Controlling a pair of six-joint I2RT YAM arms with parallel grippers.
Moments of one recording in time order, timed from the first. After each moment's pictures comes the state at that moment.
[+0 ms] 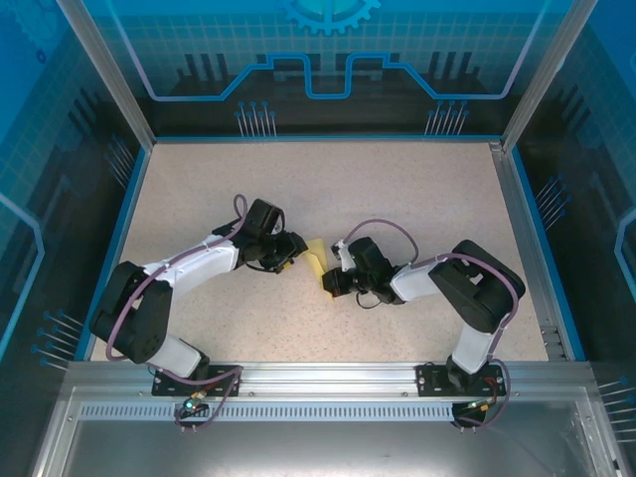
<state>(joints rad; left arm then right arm) -0.45 1.52 0.89 -0.36 0.32 -1.11 0.70 1.78 0.63 0.41 -0.39 0.57</state>
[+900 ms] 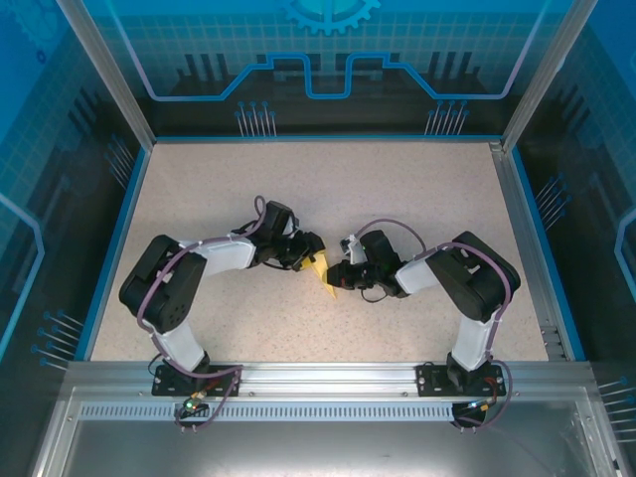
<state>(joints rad) -0.46 1.74 0.88 -0.02 0.51 -1.11 0.60 1.84 0.63 0.49 -0.61 0.77</state>
